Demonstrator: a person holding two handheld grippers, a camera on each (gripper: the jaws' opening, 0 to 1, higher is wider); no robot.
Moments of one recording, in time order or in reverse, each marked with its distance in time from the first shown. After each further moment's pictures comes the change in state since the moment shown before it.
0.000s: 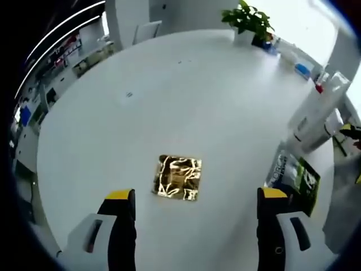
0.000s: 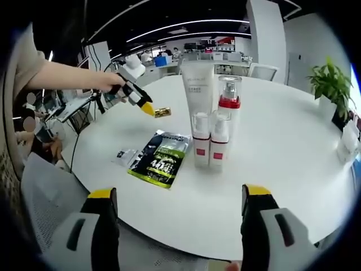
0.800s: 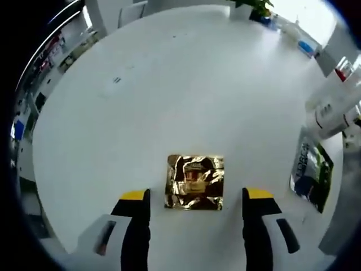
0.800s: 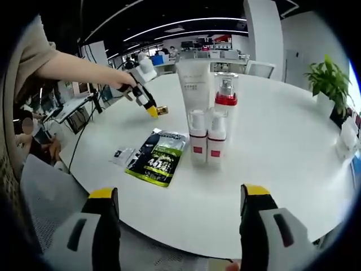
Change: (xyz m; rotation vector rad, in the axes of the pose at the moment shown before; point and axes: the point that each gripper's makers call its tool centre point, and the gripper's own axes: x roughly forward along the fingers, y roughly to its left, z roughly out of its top) left arm 0.028 0.017 -0.005 0.076 0.176 -0.005; right arm -0.001 -0.008 -0.001 0.015 0.010 -0.017
